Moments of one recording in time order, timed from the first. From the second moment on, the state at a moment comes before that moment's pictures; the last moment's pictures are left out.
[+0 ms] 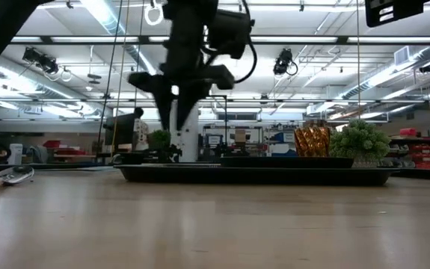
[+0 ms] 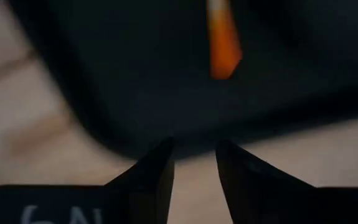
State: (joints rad) left arm 0.12 2.07 1.76 -1.27 0.04 -1.05; right arm 0.57 0.80 0.44 0.06 0.09 -0.15
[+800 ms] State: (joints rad) left arm -0.16 1.88 1.26 -1.16 0.11 -1.44; right arm 0.57 0.80 0.44 0.07 0.05 -0.14
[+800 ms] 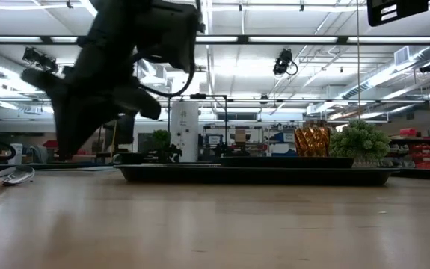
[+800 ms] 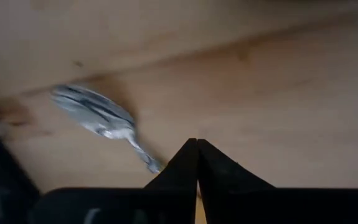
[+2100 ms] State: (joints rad) left arm -0.45 1.67 0.87 -0.73 0.04 -2.24; right arm 0.58 0.80 0.44 0.07 0.04 -0.13
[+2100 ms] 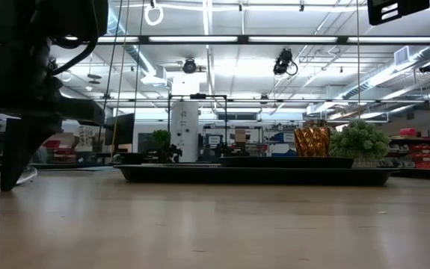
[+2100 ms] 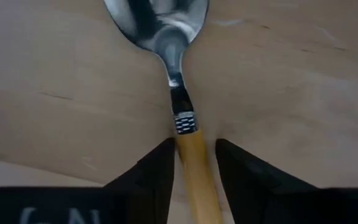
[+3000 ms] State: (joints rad) left arm -0.43 1.59 0.87 -0.77 -0.07 -2.19; right arm 0.58 0.80 0.44 0.07 0.04 -0.13
